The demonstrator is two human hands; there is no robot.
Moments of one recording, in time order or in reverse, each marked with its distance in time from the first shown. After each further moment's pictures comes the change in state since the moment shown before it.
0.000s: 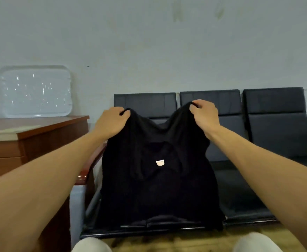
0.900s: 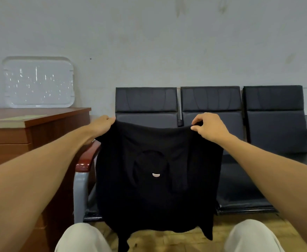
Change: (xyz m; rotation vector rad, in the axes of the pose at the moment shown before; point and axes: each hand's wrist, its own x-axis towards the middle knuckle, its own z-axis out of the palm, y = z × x) left_hand -0.023 -0.051 -0.008 -0.235 -0.249 -0.350; right_hand -0.025 0.040 -0.026 -0.567 -0.280 -0.124
